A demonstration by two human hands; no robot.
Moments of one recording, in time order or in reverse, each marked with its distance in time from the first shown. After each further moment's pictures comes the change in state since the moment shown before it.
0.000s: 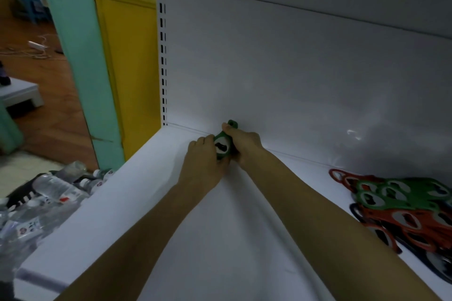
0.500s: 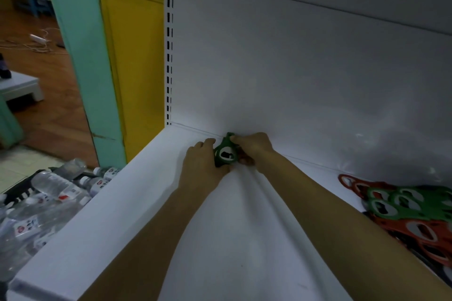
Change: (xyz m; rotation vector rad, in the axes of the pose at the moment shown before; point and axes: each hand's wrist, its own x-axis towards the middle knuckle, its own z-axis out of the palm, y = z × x) left_hand 0.007 -0.021 0.005 -0.017 -0.073 -0.081; right_hand 0.030 0.005 -0.014 -0.492 0.036 -0.087
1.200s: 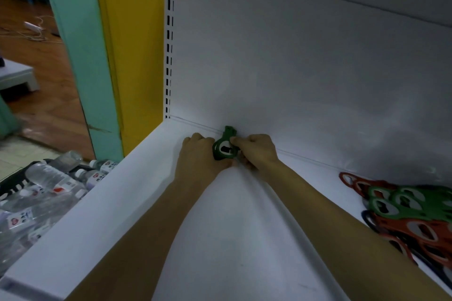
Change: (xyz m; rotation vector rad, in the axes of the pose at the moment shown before) left_hand 0.004 -0.005 -0.002 0.058 0.060 0.089; right_hand -0.014 0.018 -0.004 -0.073 0.043 -0.155
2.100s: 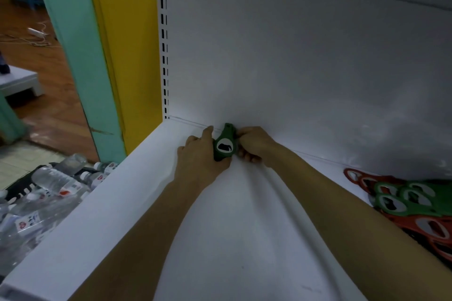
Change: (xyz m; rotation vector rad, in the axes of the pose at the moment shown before) left_hand 0.004 0.002 -0.001 0.057 -0.088 -0.063; right_hand 0.013 -0.020 -0.006 -0.255 -0.251 0.054
